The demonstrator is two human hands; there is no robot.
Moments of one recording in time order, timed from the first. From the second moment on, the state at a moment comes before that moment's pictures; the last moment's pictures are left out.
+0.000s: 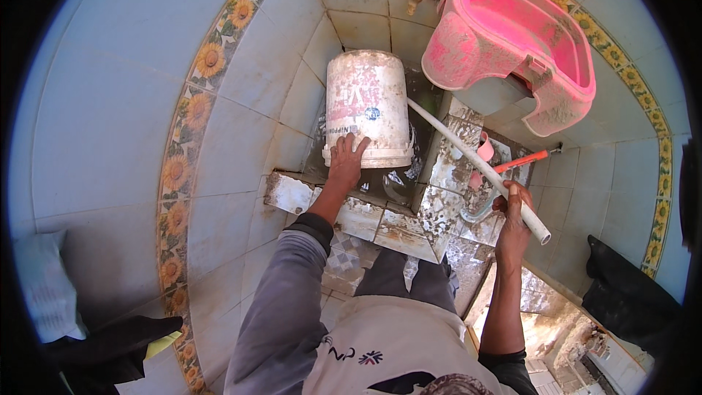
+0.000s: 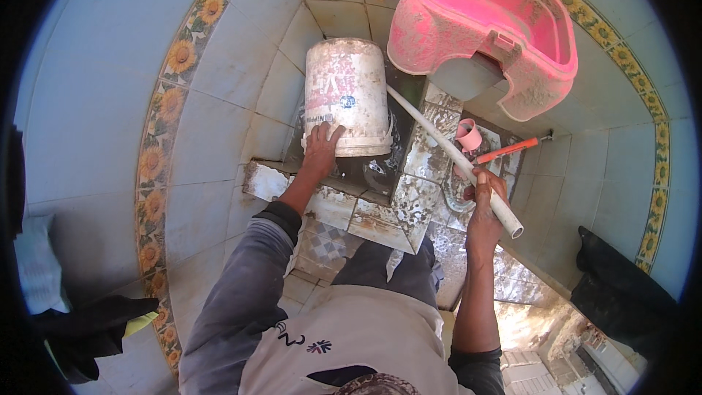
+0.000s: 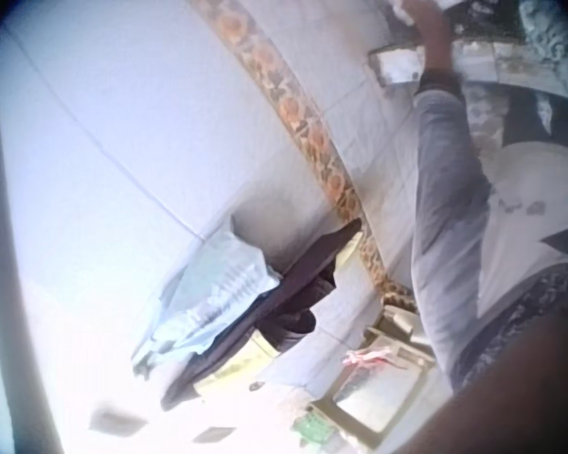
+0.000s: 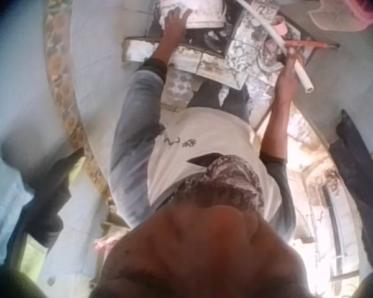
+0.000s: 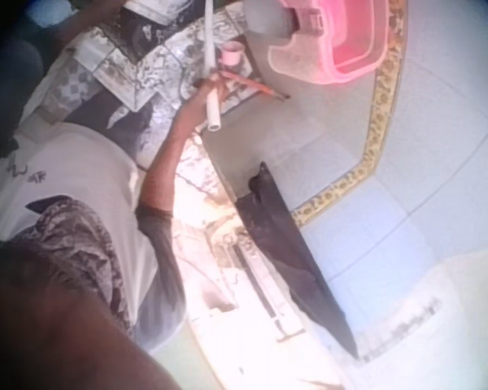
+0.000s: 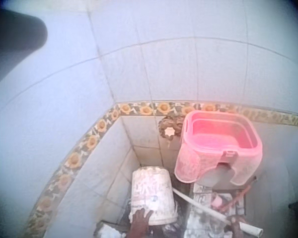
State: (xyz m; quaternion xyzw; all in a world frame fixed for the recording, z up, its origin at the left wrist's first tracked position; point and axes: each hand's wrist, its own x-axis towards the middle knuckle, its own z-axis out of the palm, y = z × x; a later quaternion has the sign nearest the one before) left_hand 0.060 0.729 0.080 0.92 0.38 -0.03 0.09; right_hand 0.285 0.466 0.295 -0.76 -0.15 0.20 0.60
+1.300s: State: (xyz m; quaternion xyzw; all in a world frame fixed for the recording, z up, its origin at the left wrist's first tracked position) left_hand 0.070 0.874 0.072 0.67 0.56 0.26 0.41; right_hand 0.228 0.496 0.151 -0.76 -0.15 0.37 0.50
